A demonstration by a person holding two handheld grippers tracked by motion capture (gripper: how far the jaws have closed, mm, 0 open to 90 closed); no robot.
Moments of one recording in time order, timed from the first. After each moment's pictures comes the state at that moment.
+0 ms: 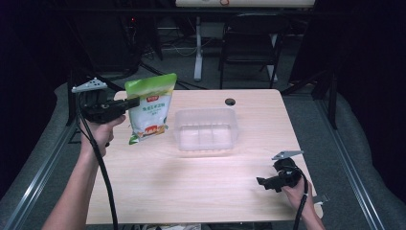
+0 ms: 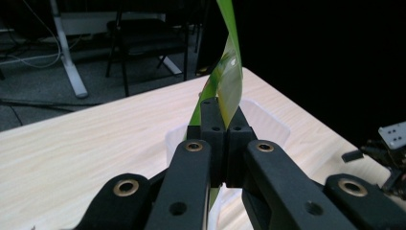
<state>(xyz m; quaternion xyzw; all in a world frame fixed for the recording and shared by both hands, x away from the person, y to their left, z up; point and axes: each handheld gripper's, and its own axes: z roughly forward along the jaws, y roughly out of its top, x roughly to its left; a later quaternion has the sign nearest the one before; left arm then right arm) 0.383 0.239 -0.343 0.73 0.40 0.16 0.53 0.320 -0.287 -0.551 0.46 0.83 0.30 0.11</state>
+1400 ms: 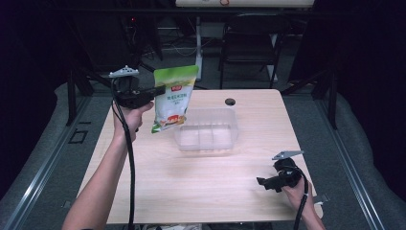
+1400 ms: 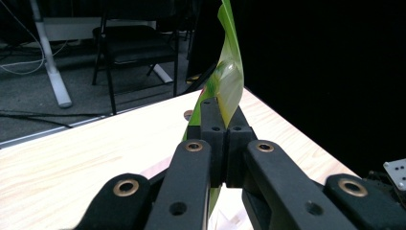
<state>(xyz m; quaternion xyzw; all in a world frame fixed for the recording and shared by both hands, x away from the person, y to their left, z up) 0.425 0.177 -0.346 0.72 0.40 0.15 0.54 0.320 -0.288 -0.550 0.46 0.83 0.29 0.11</state>
